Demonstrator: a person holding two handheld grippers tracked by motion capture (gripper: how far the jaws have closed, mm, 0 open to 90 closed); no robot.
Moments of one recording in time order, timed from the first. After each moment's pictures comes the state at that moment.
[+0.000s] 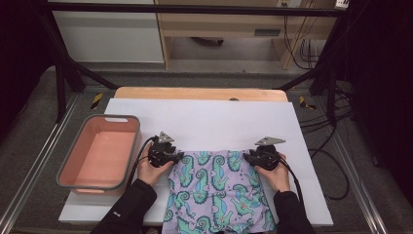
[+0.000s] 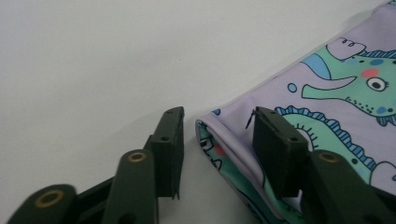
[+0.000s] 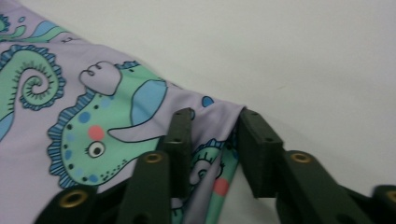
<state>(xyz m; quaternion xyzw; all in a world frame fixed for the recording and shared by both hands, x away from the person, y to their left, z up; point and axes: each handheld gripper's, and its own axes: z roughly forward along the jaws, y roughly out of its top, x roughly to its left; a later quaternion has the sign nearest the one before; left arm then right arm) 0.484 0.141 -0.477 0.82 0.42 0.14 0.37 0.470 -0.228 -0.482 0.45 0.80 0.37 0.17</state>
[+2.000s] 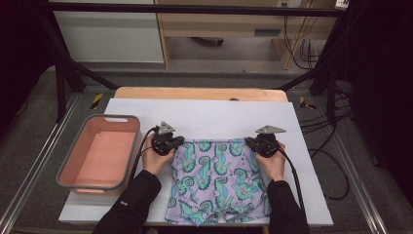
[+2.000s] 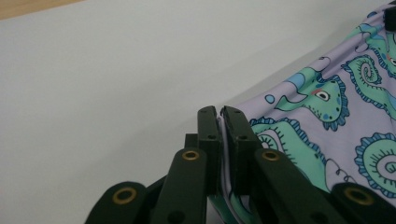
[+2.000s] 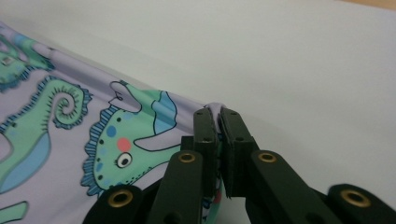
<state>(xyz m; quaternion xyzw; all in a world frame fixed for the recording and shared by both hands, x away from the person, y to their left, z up) 0.513 0.135 -0.464 0.79 0.41 0.17 0.42 0.505 -0.228 -0.472 0.46 0.77 0.39 0.21</state>
